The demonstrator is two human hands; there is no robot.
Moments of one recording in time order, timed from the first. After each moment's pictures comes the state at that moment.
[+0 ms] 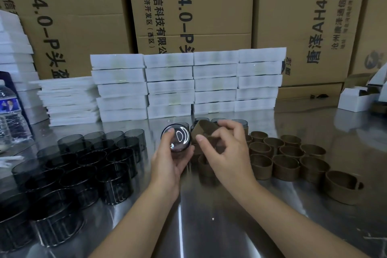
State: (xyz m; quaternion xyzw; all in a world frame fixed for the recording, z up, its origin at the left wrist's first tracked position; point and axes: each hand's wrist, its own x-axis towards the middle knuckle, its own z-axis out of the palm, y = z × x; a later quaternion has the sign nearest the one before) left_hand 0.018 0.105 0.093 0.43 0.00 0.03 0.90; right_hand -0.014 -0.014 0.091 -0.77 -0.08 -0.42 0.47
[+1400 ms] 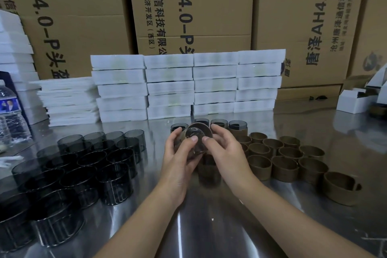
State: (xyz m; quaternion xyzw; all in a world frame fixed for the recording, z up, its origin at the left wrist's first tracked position) left_hand 0.015 0.096 0.083 0.46 -0.14 0.00 0.87; right_hand -0.007 -0.015 0.095 -0.69 -0.06 -0.22 0.68
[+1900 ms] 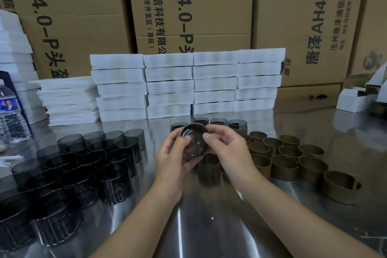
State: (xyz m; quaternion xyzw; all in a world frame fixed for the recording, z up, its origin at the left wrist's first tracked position) left_hand 0.018 0.101 0.083 0.49 -0.13 0.03 0.86; right_hand -0.010 -0.021 0.102 -0.66 -0.08 -0.22 0.71
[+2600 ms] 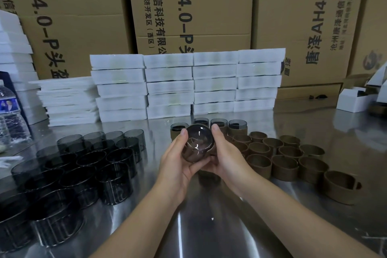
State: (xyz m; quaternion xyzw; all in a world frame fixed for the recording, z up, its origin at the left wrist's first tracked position) left_hand 0.006 0.097 0.093 0.42 -0.12 -0.07 0.90; right_hand -0.003 -0.016 0.099 -0.62 -0.03 -0.06 0.78
